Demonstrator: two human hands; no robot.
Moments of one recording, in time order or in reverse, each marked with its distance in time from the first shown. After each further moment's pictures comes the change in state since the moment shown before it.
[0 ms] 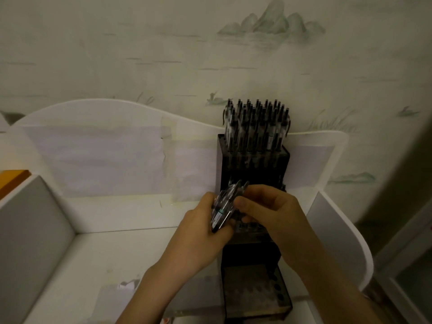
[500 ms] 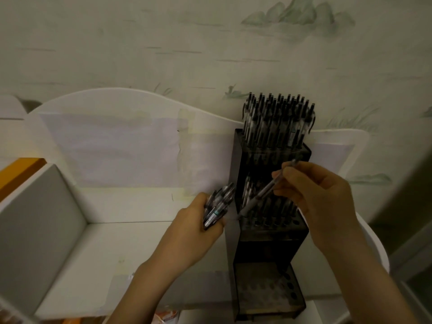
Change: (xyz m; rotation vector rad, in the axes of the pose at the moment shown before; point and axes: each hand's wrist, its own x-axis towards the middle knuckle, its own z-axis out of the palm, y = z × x) left_hand -0.005 -0.035 -0.027 0.109 0.035 -0.073; right_hand 0.012 -0.020 -0.005 0.124 0.258 -0.094
